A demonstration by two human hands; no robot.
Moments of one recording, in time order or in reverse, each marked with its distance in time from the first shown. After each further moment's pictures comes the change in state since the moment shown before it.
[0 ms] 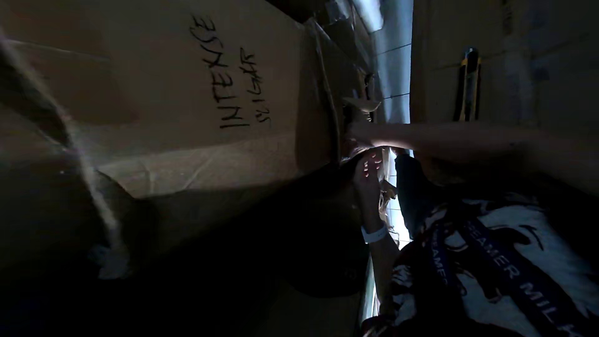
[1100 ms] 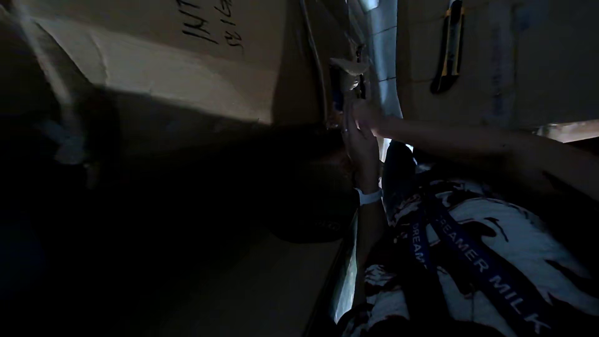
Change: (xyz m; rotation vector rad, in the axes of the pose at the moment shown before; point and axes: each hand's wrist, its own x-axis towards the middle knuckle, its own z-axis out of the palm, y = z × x) left_hand -0.039 0.016 0.010 0.396 0.067 0.193; right_hand -0.062 -0.052 0.046 0.603 0.443 0.401
